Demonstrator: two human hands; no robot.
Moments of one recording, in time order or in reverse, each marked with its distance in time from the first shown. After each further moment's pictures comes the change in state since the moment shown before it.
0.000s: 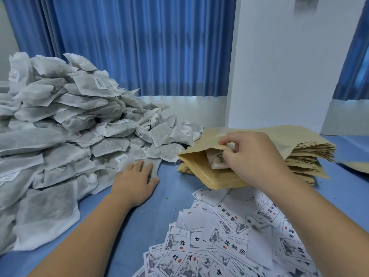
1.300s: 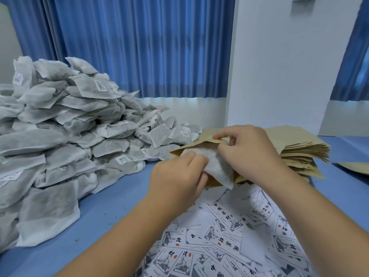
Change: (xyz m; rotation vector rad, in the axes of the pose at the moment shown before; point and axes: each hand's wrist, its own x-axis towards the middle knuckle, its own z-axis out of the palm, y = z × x) left_hand -0.068 0.115 -0.083 -0.137 0.790 0.556; right_hand 0.001 -0.009 -0.012 0.084 0.022 -0.062
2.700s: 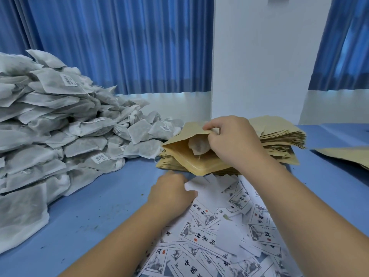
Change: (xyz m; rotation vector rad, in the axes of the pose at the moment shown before) left_hand -0.012 0.025 0.065 -0.218 -0.860 -0.627; right_hand 0.008 0.029 -0.006 -0.080 0.015 0.113
